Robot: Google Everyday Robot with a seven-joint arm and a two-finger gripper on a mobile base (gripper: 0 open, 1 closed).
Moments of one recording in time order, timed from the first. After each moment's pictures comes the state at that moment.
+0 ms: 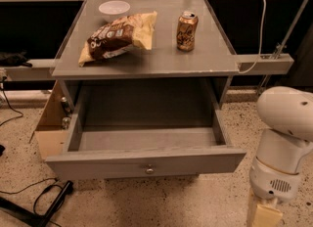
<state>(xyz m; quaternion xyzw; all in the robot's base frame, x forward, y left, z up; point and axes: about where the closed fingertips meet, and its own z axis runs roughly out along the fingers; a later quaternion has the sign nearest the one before) 0.264 -0.215 0.712 0.56 -0.77 -0.25 0.17</state>
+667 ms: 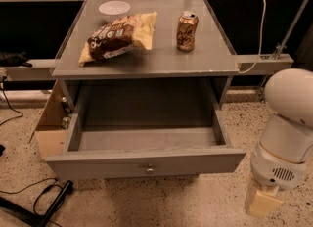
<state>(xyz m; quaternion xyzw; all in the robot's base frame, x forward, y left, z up) 0.286 -0.209 0.740 0.57 -0.79 -0.20 0.12</state>
